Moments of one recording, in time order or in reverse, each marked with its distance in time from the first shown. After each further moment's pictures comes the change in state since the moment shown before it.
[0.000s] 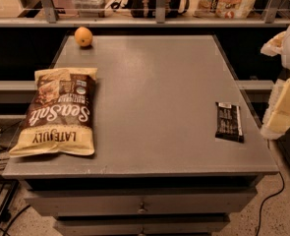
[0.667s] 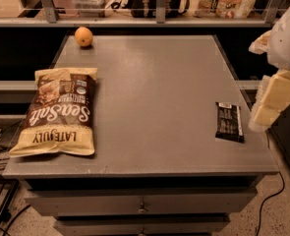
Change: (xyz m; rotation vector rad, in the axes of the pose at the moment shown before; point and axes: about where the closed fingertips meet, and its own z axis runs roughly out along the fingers) arm -0.013 -0.014 0.013 -0.007 -0.025 -0.022
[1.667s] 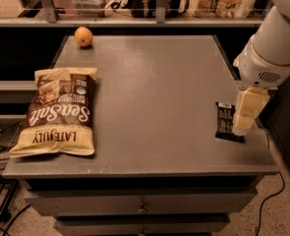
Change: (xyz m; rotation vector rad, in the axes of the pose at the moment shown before) arm 0.010 -0.029 0.077 0.006 0.119 -0.037
